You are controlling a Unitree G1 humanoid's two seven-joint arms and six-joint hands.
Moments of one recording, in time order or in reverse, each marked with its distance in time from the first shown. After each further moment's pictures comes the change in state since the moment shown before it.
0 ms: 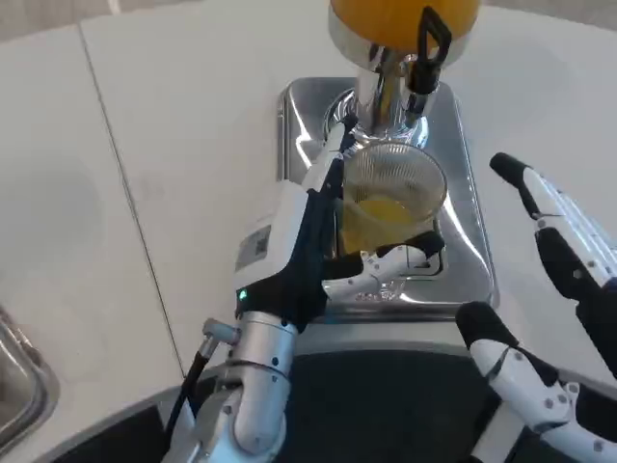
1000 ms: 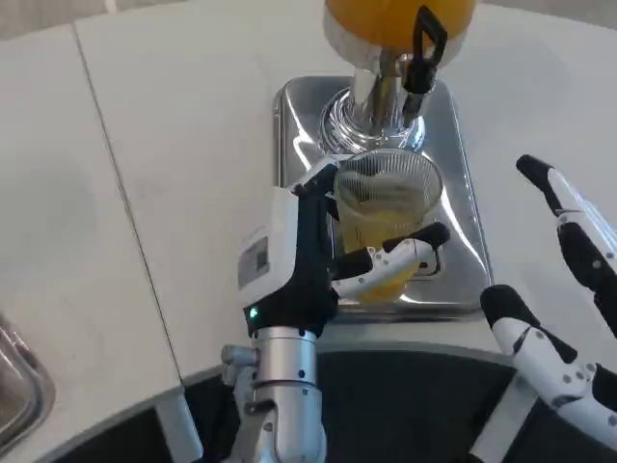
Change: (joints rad) left arm 0.056 -0.113 -0.006 -0.085 0.035 0.131 0.205; right arm -0.056 0.010 -0.038 0.000 -0.015 0.119 0.060
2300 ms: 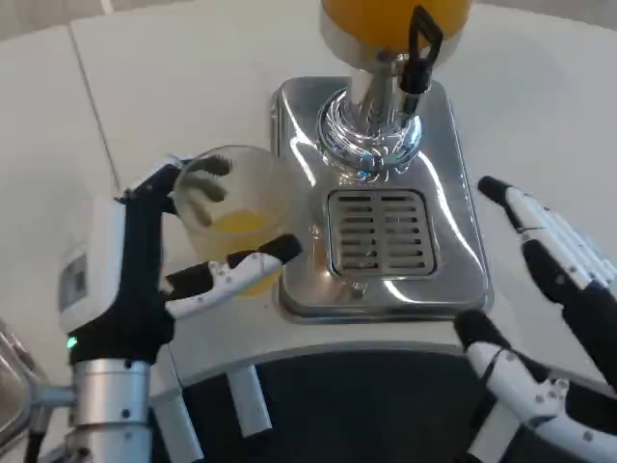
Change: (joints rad) left arm 0.364 0.266 0.254 -0.551 -0.076 -0.007 -0.249; right arm -0.003 -0.130 0.025 0.000 -0.031 -0.019 0.005
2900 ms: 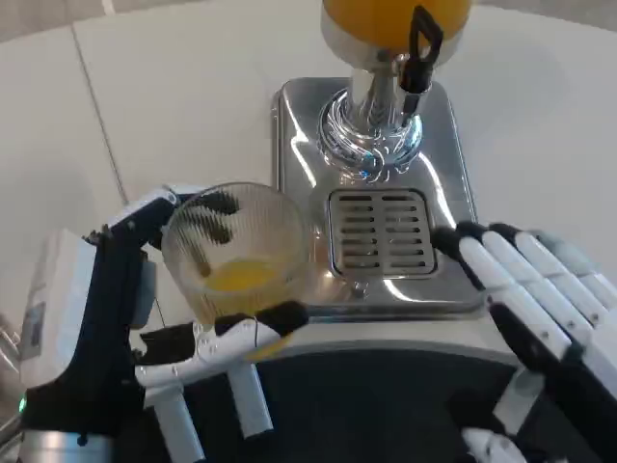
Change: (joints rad) left arm 0.295 0.013 0.058 -0.356 -0.070 -0.089 -0.168; right arm 0.191 -0.157 -0.135 0.066 0.004 -0.401 -0.188
